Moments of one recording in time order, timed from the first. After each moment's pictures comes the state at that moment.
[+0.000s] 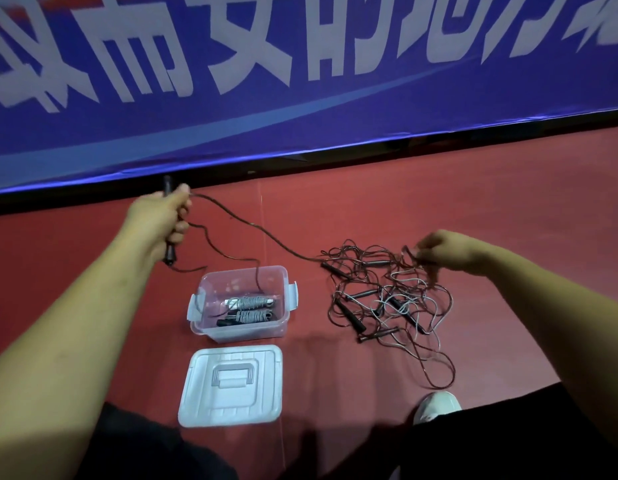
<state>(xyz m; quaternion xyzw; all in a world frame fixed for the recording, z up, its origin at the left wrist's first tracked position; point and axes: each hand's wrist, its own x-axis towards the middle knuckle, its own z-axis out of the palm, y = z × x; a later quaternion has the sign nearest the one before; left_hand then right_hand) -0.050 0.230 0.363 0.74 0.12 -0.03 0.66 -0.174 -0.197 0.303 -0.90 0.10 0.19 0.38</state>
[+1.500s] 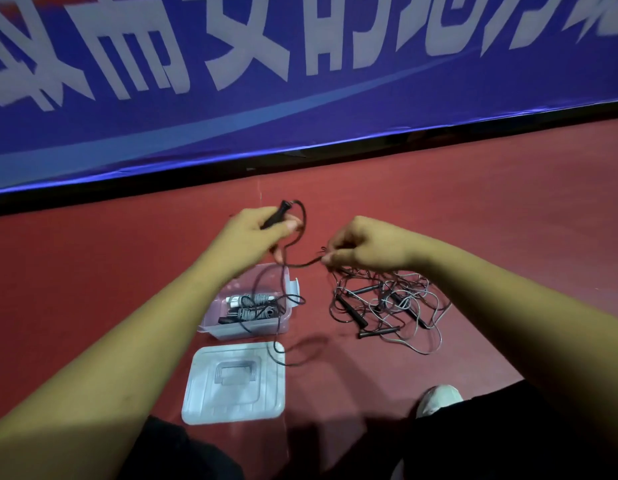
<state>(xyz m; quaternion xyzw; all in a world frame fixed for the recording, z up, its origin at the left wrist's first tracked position) -0.134 0.147 0.379 0.87 -0.19 -0.12 0.45 -0.170 -0.068 0.361 -0.91 -0.13 0.16 0.37</state>
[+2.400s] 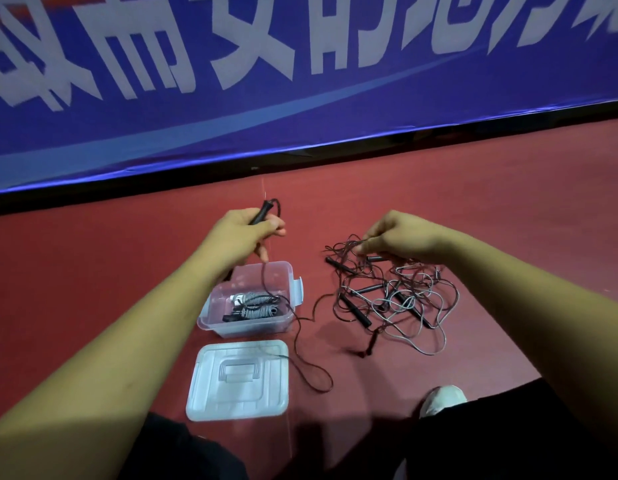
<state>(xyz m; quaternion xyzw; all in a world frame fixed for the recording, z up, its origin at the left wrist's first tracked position) -0.110 0.163 0.356 0.85 -0.08 -0.14 0.50 -0.163 -0.111 0.340 -0.86 0.02 0.19 0.48</state>
